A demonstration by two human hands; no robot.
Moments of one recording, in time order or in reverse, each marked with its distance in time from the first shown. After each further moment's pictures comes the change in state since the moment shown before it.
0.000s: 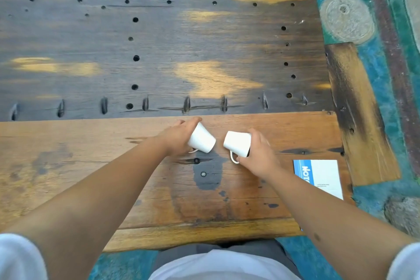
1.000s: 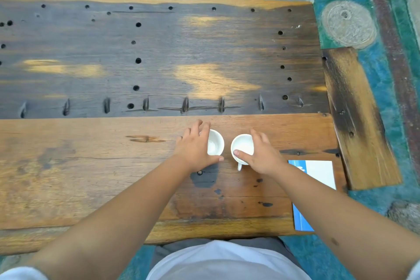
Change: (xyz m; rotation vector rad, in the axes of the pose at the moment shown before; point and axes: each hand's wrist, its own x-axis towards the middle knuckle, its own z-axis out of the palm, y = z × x) left_hand -0.020 0.072 0.041 0.113 0.242 -0.126; right_hand -0.006 0.019 -0.026 -0.041 -0.183 0.030
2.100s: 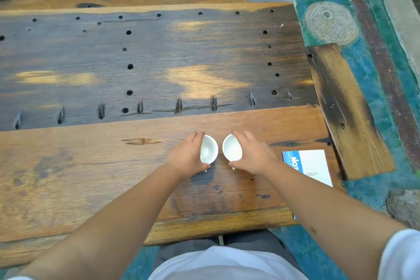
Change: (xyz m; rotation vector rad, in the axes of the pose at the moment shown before) left_hand -0.027 -0.007 0.006 -0.124 -0.033 0.065; right_hand -0.018 -0.006 0.013 -0.246 0.068 -0.142
